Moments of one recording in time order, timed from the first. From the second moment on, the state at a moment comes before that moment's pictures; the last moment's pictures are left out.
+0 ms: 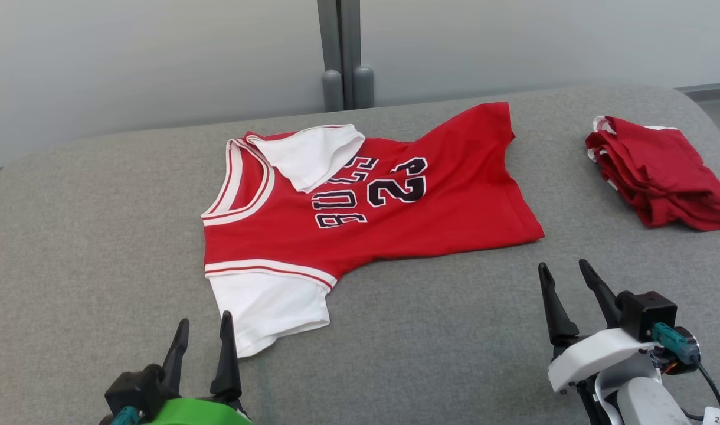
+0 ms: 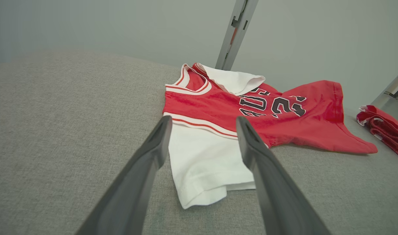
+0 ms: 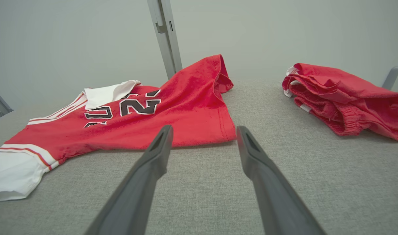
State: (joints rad) left arm 0.03 0.05 -0.13 0.26 -0.40 -0.09 -0.26; right arm -0.16 -0.05 0.00 0.38 0.19 0.13 -0.26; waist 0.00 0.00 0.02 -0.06
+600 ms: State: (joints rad) left arm 0.05 0.05 -0.14 0.26 -0.40 -0.07 -0.26; right arm -0.15 -0.05 0.02 0.38 0.18 0.13 -0.26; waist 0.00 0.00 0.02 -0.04
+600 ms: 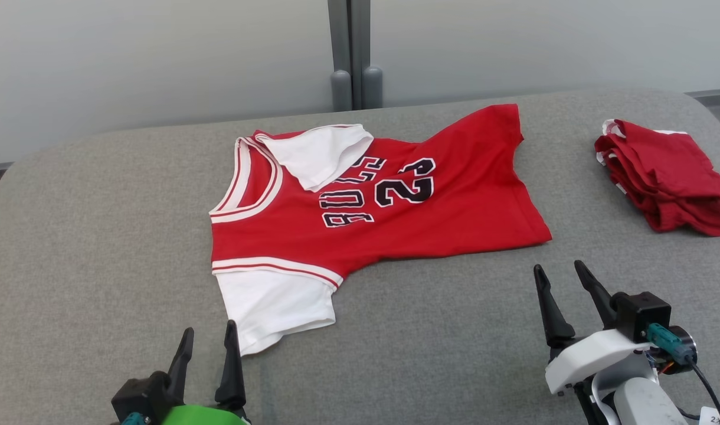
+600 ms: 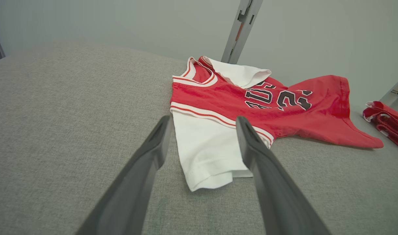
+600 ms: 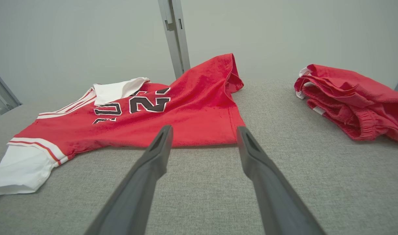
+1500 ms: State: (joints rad) left arm -0.07 0.05 -0.16 0.44 -0.71 -0.04 0.02; right arm -0.19 -0.05 0.00 0.39 0.15 0.13 -0.26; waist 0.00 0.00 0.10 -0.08
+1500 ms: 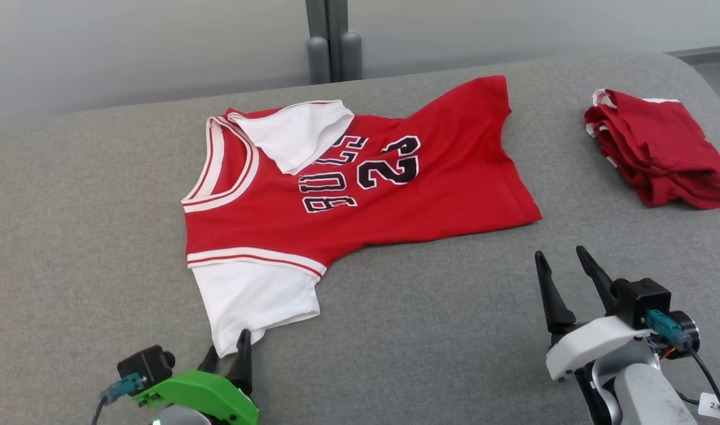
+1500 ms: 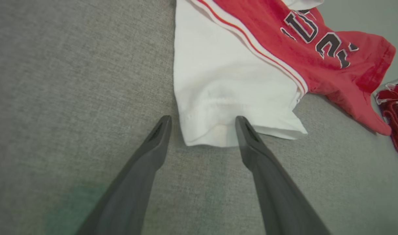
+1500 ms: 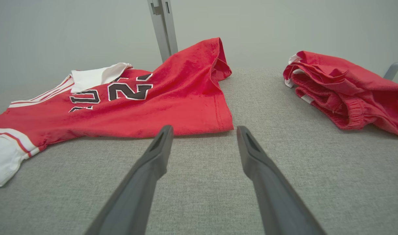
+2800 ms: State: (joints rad) left arm -0.17 0.05 -0.21 0.35 -0.86 -0.06 -0.05; right arm -0.66 -0.05 -0.21 0.97 0.02 0.13 -0.16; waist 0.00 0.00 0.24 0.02
